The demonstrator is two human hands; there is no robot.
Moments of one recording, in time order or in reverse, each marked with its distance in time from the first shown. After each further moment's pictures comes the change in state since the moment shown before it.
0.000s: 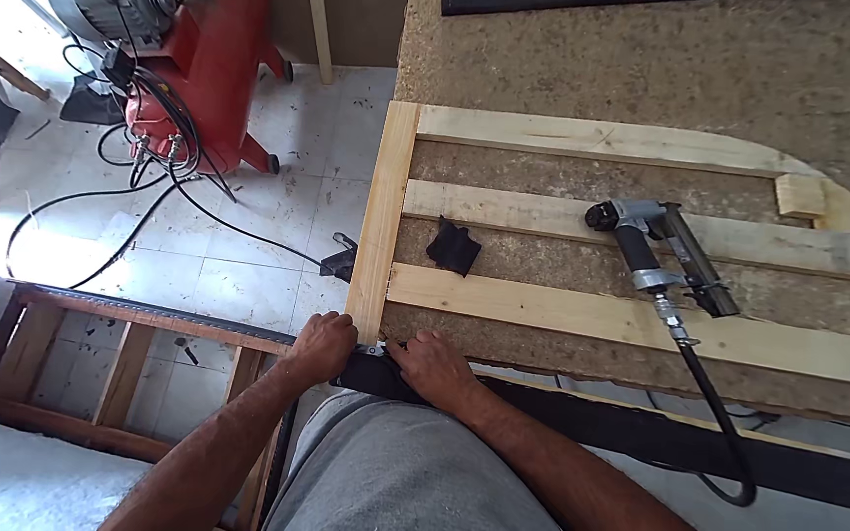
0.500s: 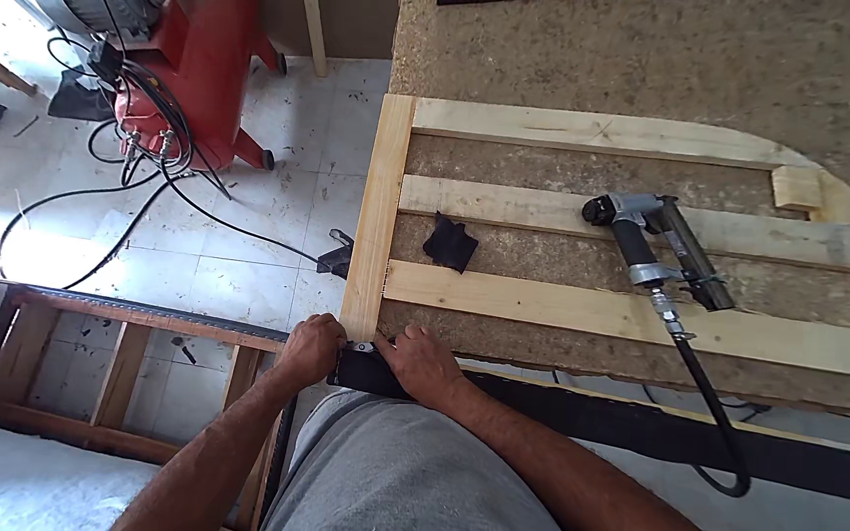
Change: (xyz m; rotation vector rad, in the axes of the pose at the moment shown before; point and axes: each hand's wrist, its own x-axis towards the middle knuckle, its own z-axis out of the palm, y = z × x) left_hand -0.011 -0.009 0.011 -0.320 0.089 -0.178; right_hand 0.013 -0.015 -0.010 0.001 -0.066 0.035
